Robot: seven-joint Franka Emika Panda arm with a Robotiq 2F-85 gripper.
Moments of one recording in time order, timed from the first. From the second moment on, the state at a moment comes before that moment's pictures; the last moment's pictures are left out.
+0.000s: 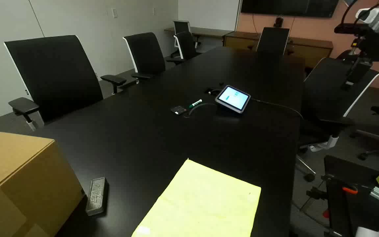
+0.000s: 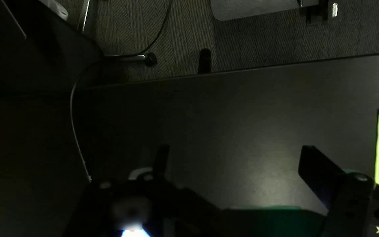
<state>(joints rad) -0.31 -0.79 -0.22 -2.74 -0.41 2.13 -0.18</state>
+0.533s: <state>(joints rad) -0.31 -0.78 -0.22 -2.74 -0.41 2.13 -0.18</state>
